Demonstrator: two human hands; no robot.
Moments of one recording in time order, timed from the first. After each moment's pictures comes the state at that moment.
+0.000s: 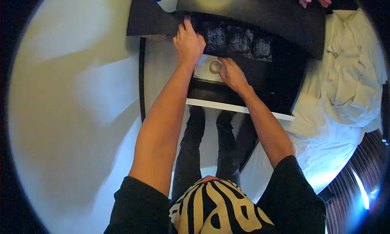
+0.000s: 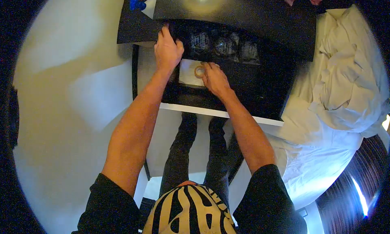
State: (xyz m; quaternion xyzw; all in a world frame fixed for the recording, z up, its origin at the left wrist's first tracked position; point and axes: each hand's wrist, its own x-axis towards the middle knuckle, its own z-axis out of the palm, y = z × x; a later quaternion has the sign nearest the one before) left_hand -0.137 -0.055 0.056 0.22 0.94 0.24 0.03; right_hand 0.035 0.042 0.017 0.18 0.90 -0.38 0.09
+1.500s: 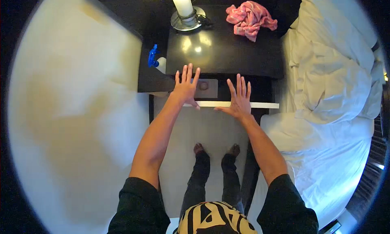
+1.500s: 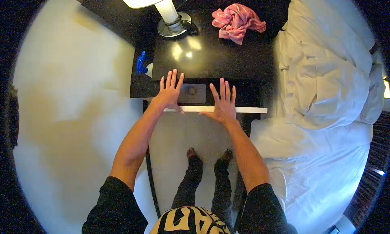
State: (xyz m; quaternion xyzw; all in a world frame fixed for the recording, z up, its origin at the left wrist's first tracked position) left_hand -0.114 -0.041 0.167 0.50 0.84 -0.08 0.20; right_hand 0.079 0.105 0.115 0.16 0.97 -0.13 -0.14
